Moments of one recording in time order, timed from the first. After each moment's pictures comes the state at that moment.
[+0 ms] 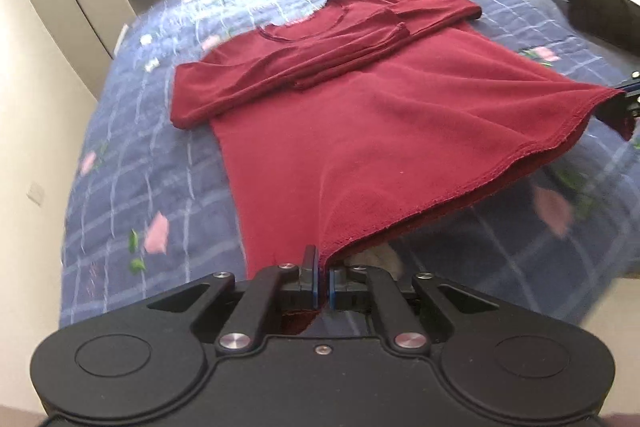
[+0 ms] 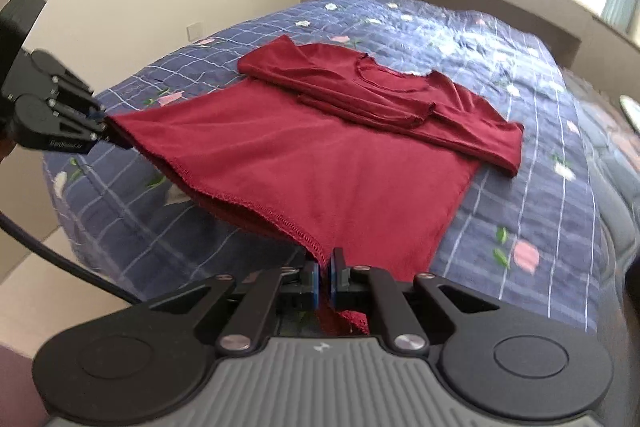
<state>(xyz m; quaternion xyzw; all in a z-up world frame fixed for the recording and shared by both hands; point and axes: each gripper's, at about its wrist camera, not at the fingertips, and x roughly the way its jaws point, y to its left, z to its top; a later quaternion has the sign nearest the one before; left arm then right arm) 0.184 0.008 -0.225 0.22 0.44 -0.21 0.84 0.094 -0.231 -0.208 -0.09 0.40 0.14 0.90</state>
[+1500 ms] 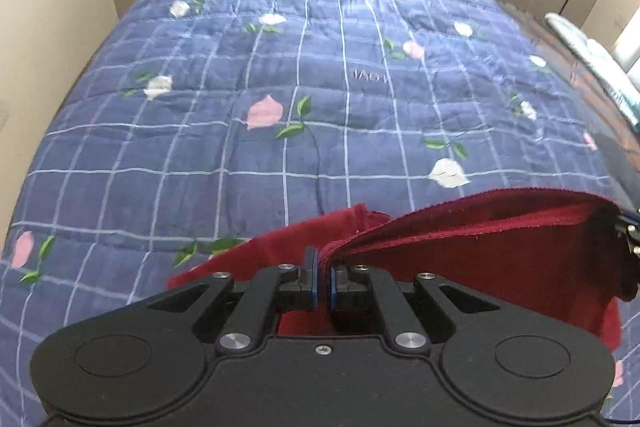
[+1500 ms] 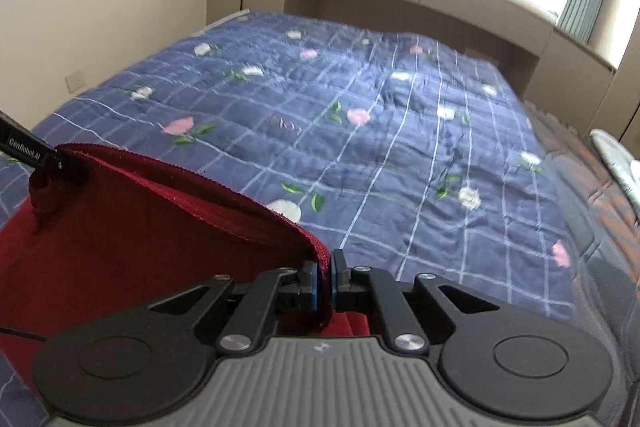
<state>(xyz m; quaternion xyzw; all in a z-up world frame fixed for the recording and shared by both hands) 0.580 -0.027 -0.229 0.01 0.50 -0.14 0.85 0.487 -0.286 -0.224 -0.09 0.38 0.03 0.92</state>
